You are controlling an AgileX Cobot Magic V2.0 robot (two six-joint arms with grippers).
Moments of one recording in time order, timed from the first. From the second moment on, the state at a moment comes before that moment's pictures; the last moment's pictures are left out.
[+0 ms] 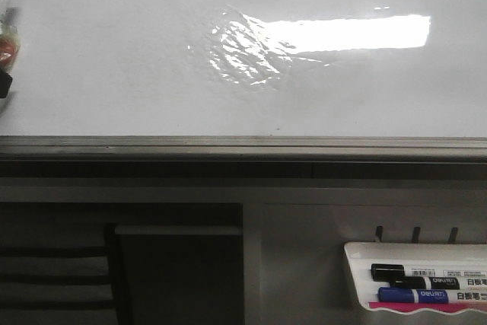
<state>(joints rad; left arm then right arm) -0.21 1.28 -0.57 -0.12 -0.09 0.20 0.00 0.49 -0.49 0.13 0.35 -0.09</state>
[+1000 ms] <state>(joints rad) -0.23 1.16 -0.73 -0.12 0.38 0.20 0.00 0.54 -0.64 0.13 0.64 -0.09</state>
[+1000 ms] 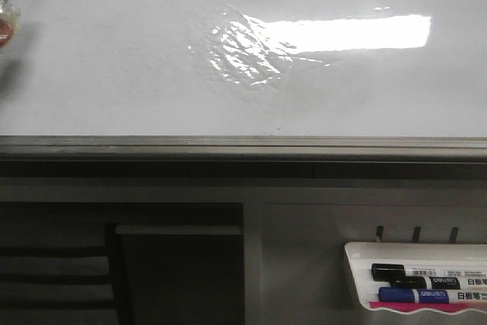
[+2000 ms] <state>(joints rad) -0.85 1.16 -0.98 -0.26 0.92 0.78 0.60 1.11 -0.94 0.67 0.82 -0.98</state>
